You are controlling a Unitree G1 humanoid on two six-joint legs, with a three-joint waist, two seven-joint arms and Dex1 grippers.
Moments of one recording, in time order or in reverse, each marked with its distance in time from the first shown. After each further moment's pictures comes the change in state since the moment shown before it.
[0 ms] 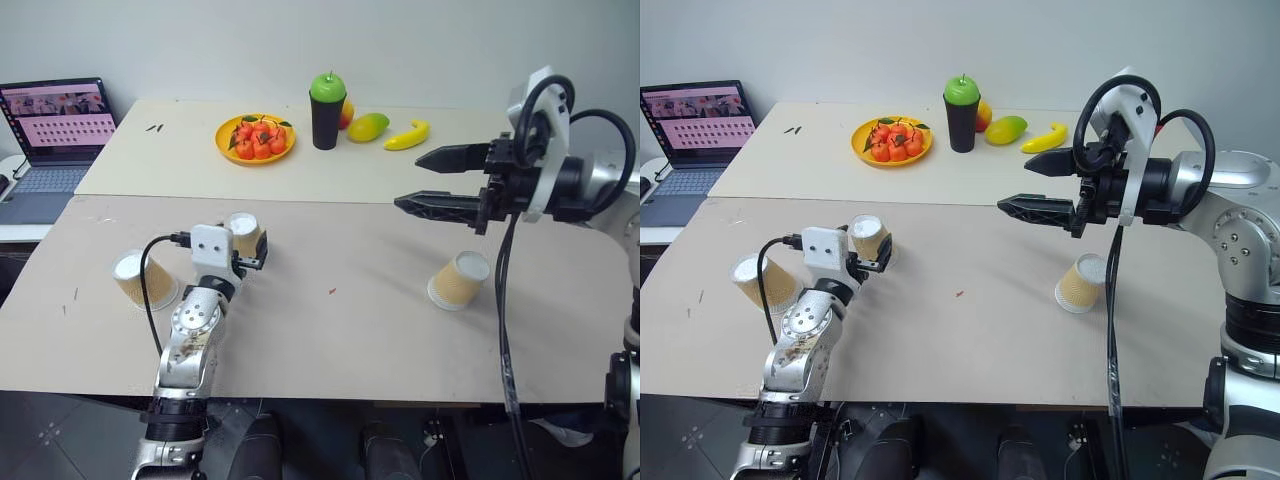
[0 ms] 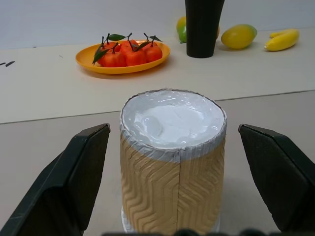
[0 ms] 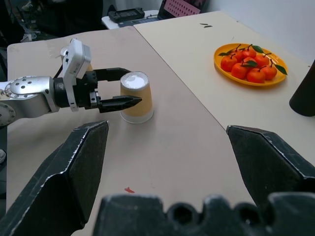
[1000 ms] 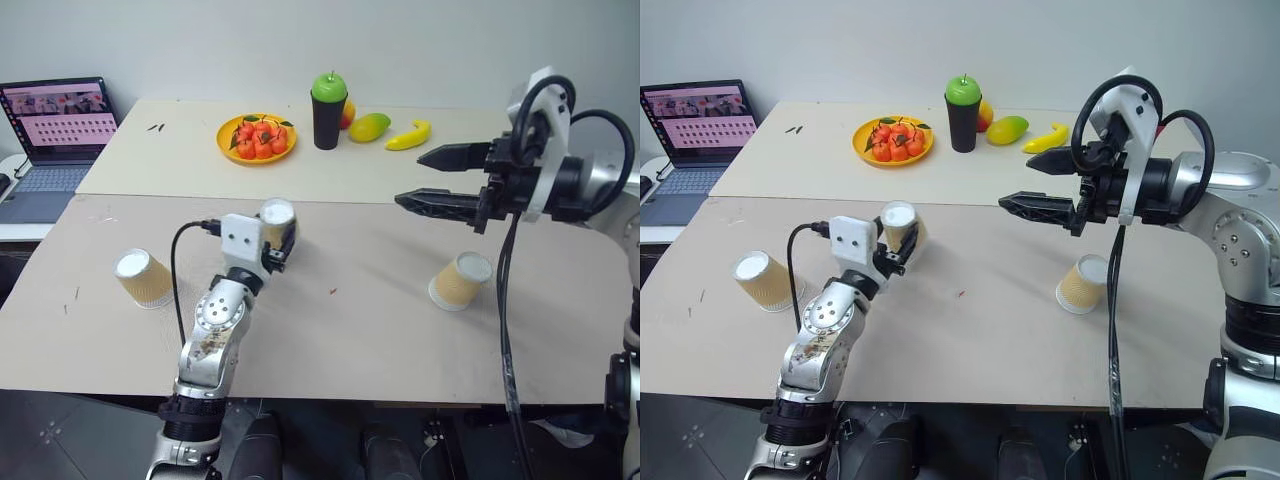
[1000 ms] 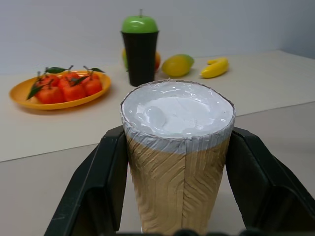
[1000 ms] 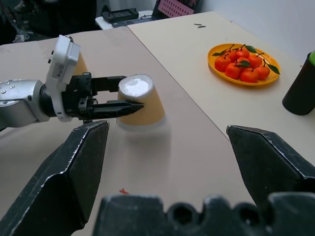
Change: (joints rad) left arm -0.034 -0.041 -0.140 -0.164 -0.022 0.114 -0.090; right arm 0.016 0.003 -0.005 -0.011 0.000 -0.006 -0.035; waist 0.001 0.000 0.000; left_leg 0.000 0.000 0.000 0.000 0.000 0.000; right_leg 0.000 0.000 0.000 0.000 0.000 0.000
